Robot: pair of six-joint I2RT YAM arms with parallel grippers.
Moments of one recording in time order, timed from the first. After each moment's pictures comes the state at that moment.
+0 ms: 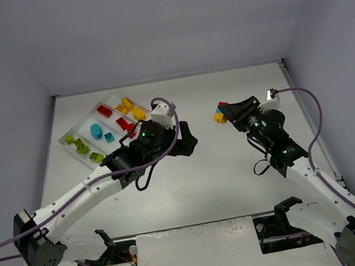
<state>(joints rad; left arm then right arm) -0.88 1.24 1.13 -0.33 -0.09 -0.51 0.31 0.92 0.60 0.21 -0.02 1.07</state>
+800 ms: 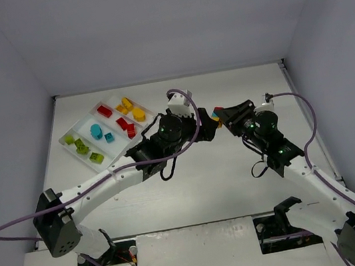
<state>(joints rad) -0.97 1.46 1.24 0.00 -0.22 -0.53 0.38 0.94 0.60 0.16 0.01 1.22</state>
